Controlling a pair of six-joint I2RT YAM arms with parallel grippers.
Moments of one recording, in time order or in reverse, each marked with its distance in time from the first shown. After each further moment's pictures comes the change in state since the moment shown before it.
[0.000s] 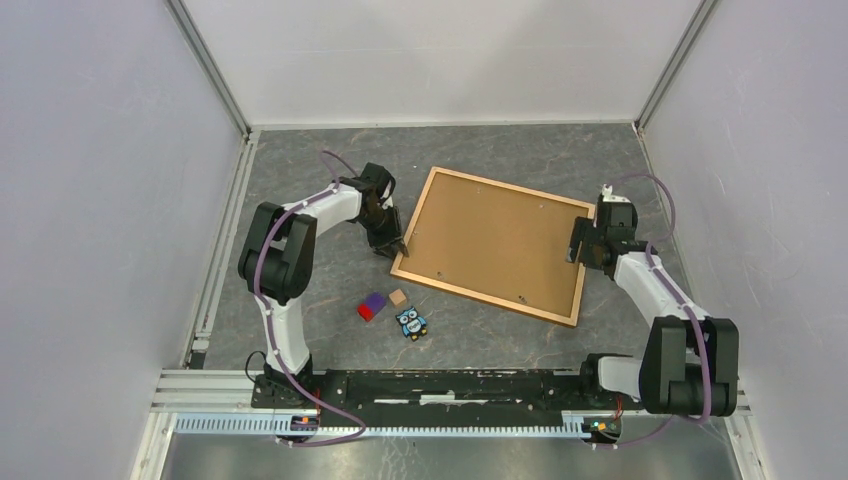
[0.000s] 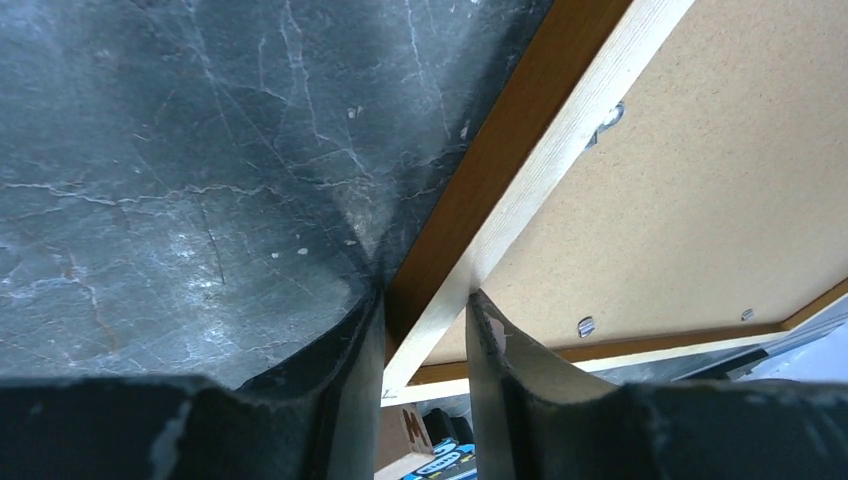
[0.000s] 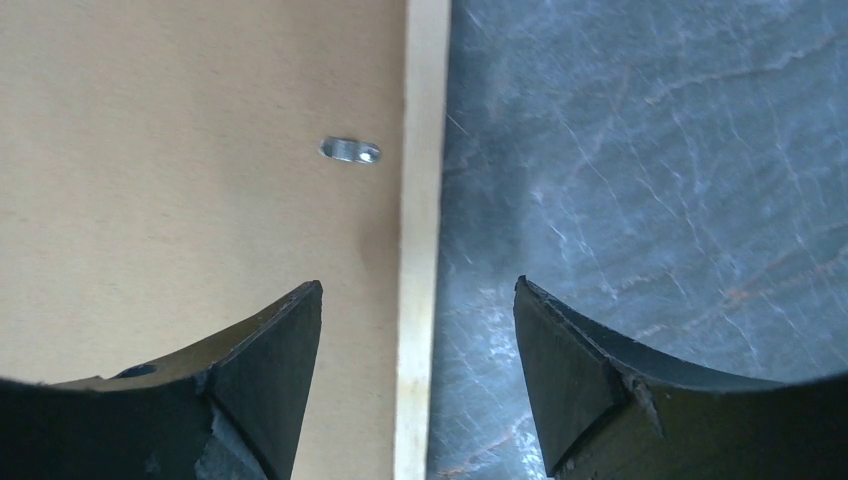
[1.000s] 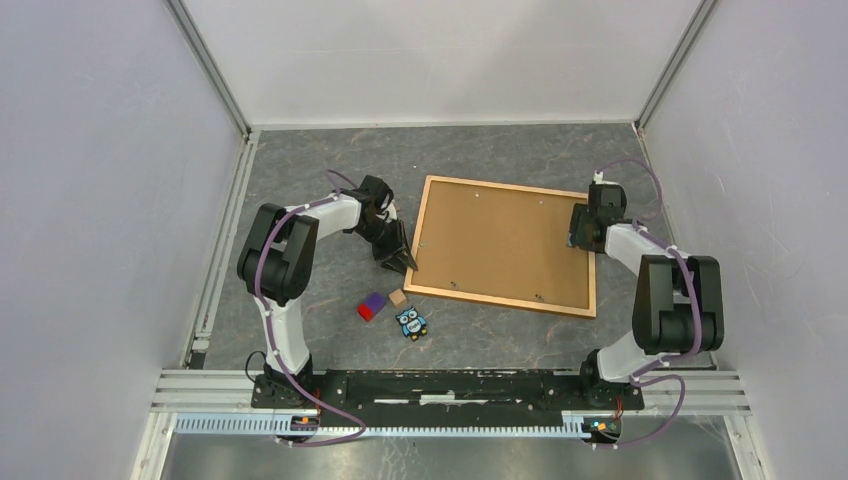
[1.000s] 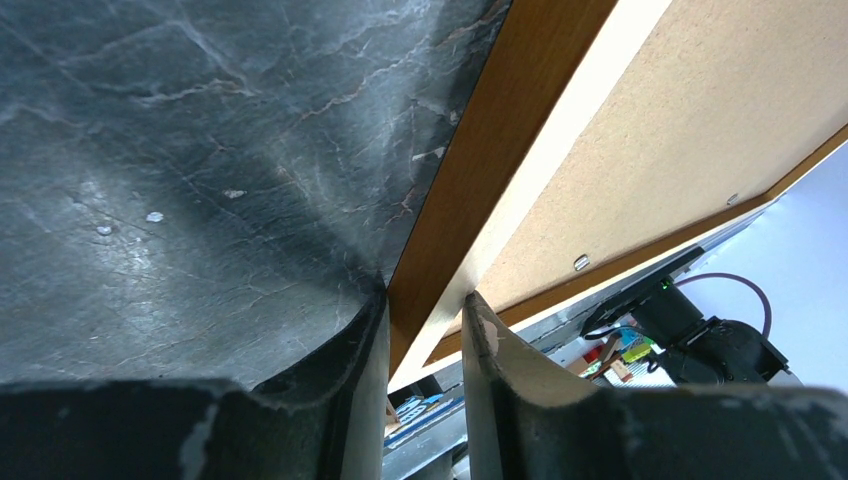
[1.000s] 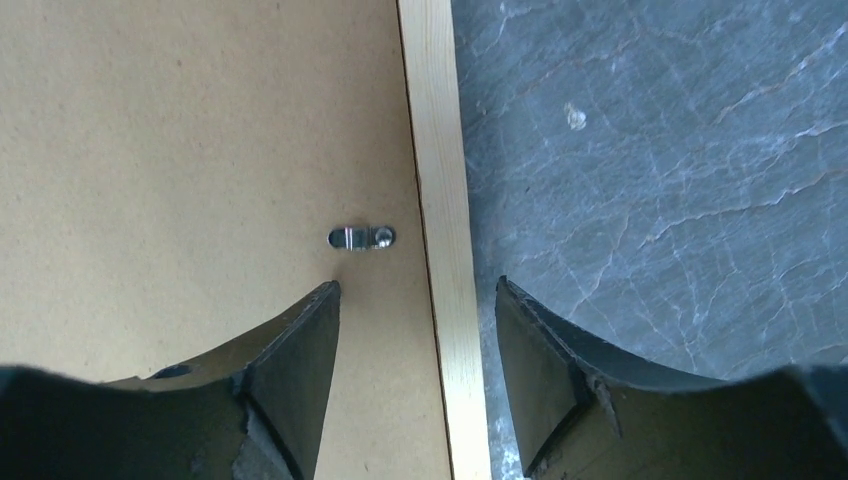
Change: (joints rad) left arm 0.000 -0.007 -0.108 0.055 0.232 -0.010; right arm -0.008 0.309 0.144 0.138 0.045 -0.037
